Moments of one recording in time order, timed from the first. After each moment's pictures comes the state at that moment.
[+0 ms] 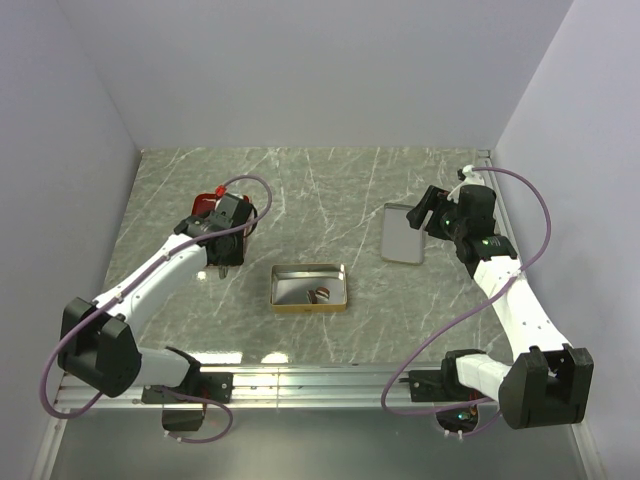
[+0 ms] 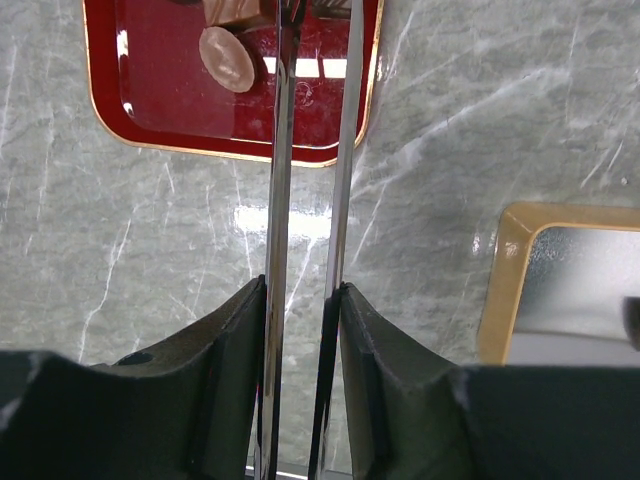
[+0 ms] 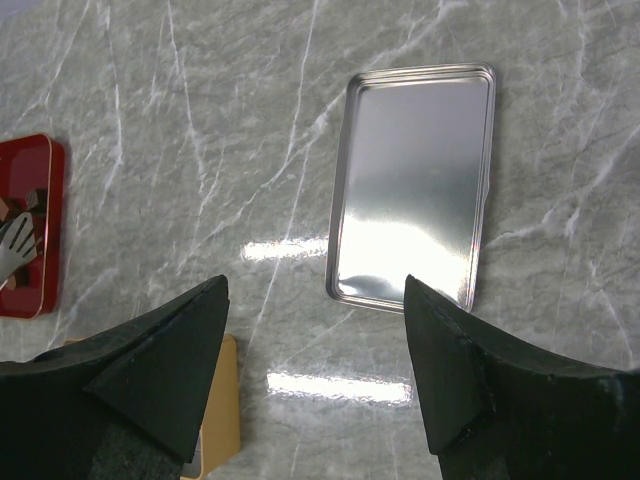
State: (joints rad) left arm -0.46 1.33 1.05 -0.82 -0.39 -0.40; right arm 0.07 1.12 0.87 -0.29 -0.14 0.41
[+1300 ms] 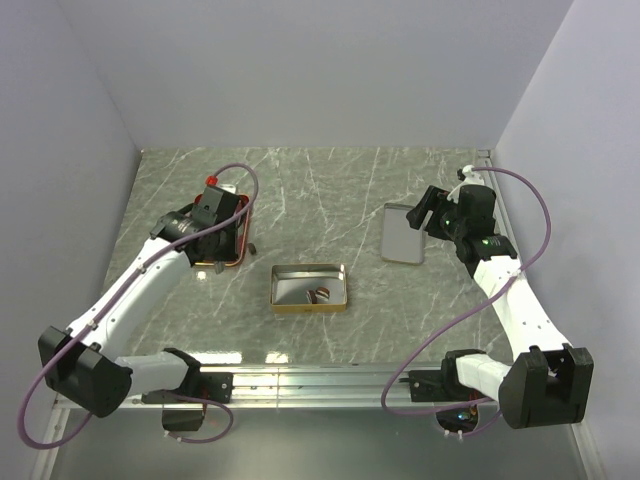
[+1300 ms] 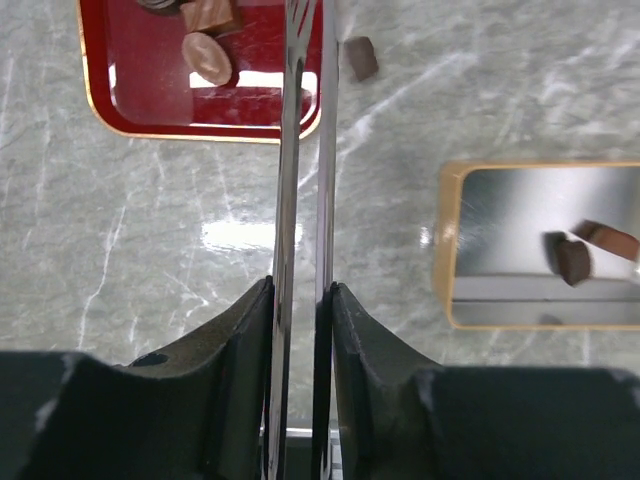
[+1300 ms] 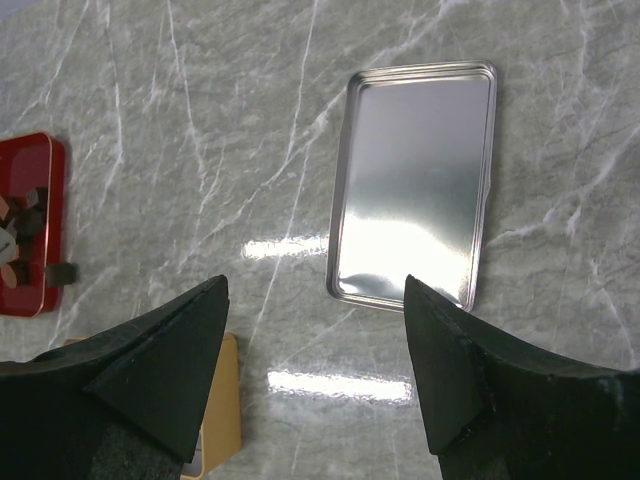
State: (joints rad) left arm -0.46 1.23 1.17 -0.97 -0.29 -0.38; right arm 0.07 1.12 0.88 -0.29 -0.14 0.41
